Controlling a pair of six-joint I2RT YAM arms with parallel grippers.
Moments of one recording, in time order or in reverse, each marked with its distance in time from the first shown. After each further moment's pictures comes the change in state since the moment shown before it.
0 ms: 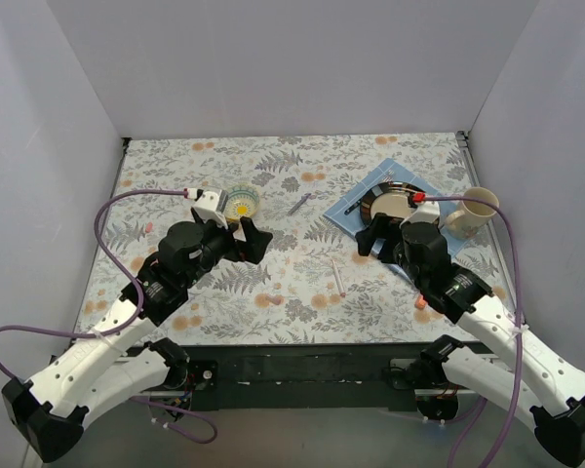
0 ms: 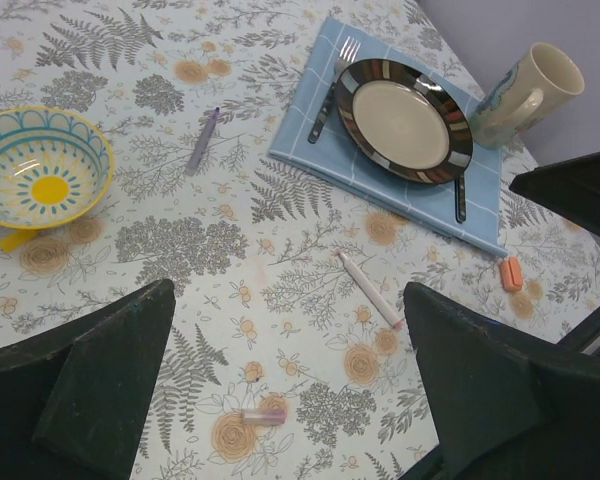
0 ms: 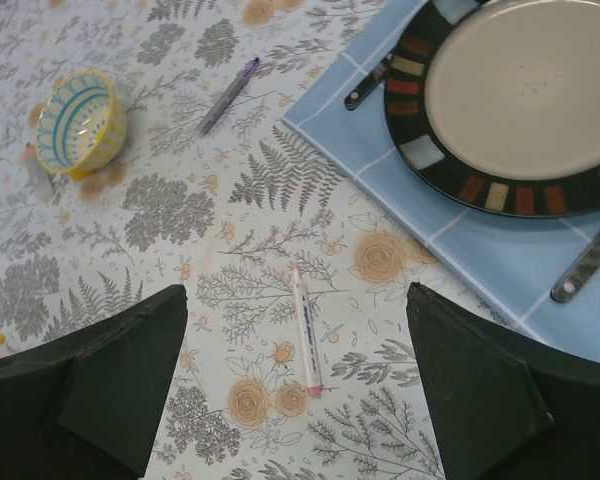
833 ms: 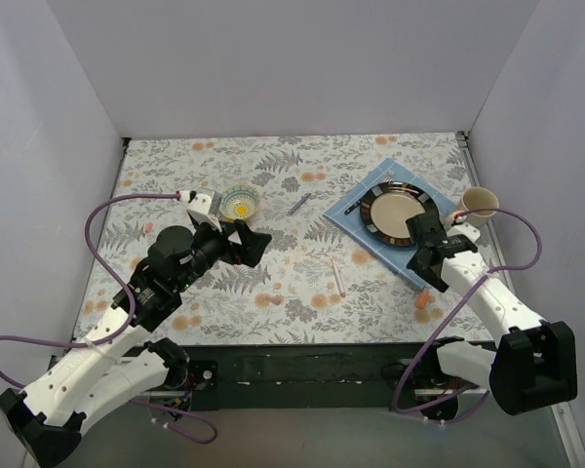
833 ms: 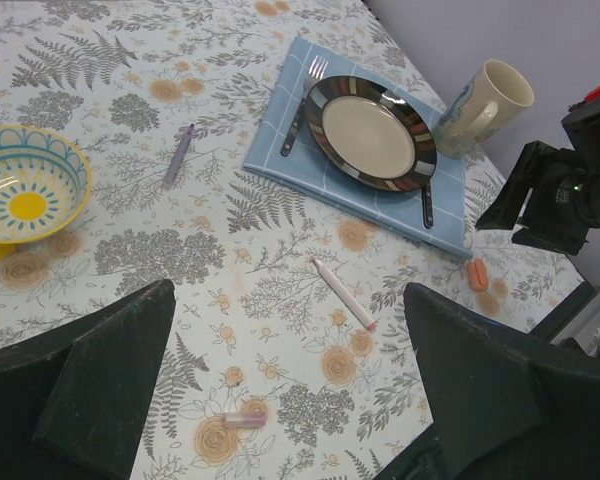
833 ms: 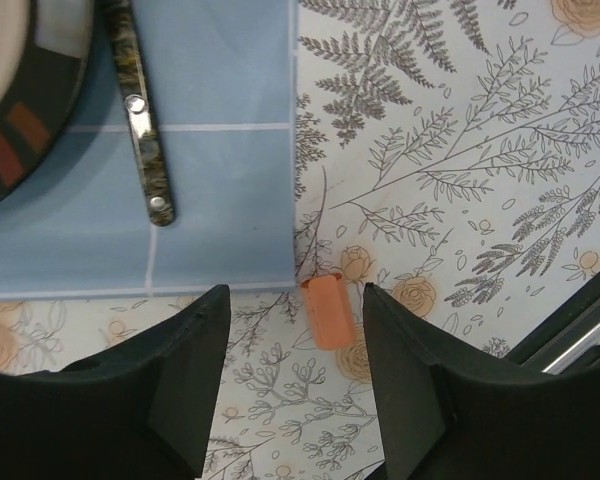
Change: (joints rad) left arm 0.003 -0.063 0.000 -0.002 0.034 -0.013; right arm -0.344 0.344 0.079 -0.562 0.257 0.396
